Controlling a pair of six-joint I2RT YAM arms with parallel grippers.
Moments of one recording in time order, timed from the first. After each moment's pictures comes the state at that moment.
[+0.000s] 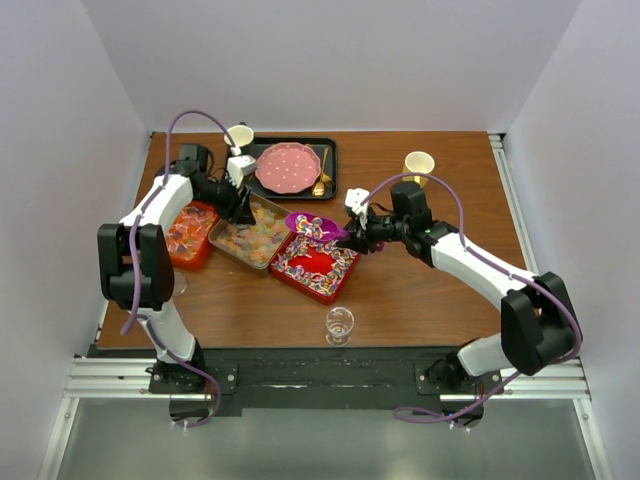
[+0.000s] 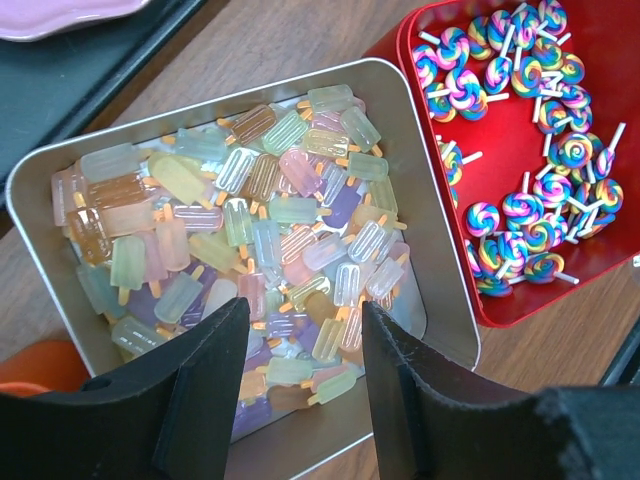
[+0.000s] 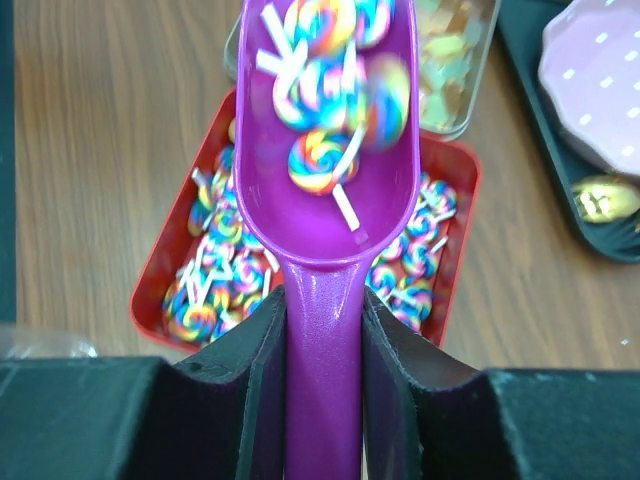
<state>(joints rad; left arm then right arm) -0.02 1.80 1.38 -0.74 0.71 0.56 0.48 1.42 0.90 -0.05 -0.75 -0.48</state>
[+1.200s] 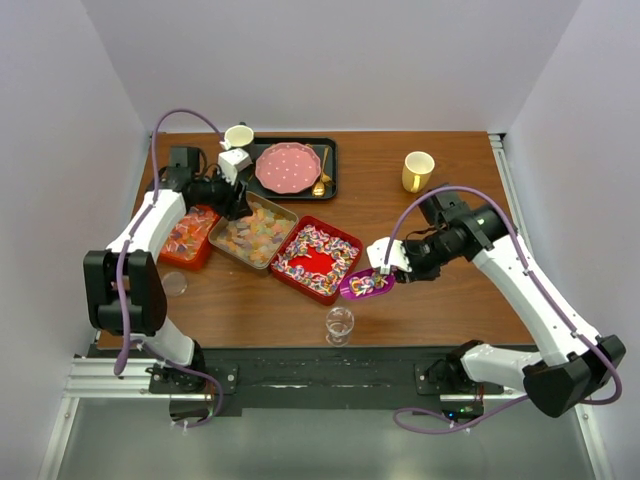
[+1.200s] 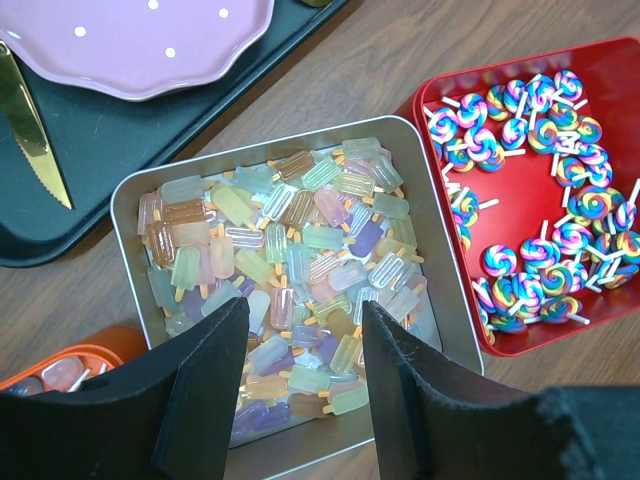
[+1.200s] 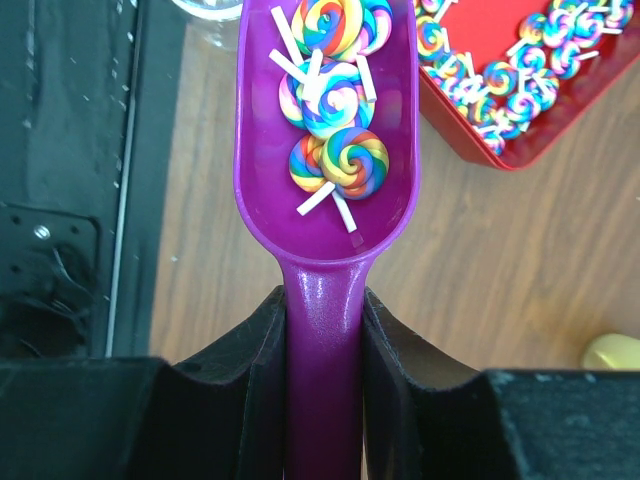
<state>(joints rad) -0.01 1.61 1.24 -0.53 0.66 0.45 0.48 1.19 1.29 -1.36 -0.48 -1.28</state>
